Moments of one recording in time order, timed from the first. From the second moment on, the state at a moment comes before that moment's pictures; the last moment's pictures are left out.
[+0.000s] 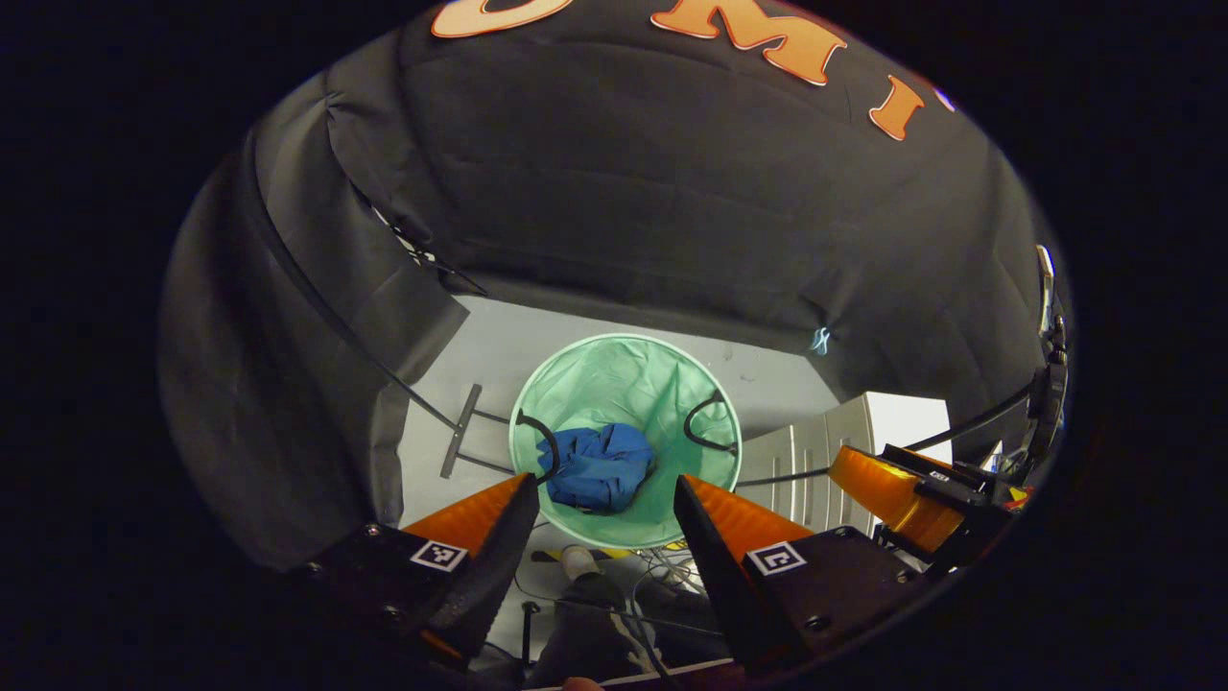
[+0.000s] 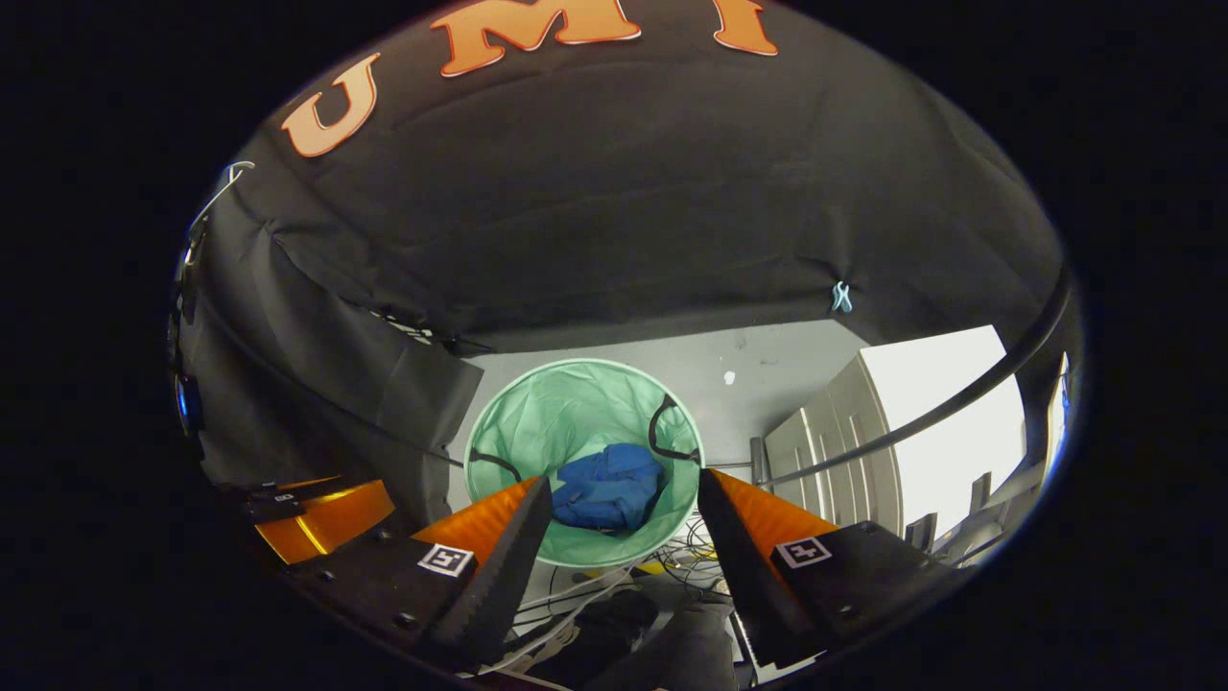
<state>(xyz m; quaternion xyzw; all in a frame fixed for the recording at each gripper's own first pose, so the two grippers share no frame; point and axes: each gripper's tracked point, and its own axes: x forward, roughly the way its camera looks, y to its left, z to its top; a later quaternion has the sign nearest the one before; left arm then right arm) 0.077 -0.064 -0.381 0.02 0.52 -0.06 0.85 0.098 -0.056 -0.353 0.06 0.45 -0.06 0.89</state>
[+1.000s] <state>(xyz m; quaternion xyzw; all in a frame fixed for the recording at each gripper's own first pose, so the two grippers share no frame) 0.094 -0.083 -0.174 0.01 0.27 -0.04 0.96 0.118 -0.070 -0.152 0.02 0.23 -0.05 0.97</state>
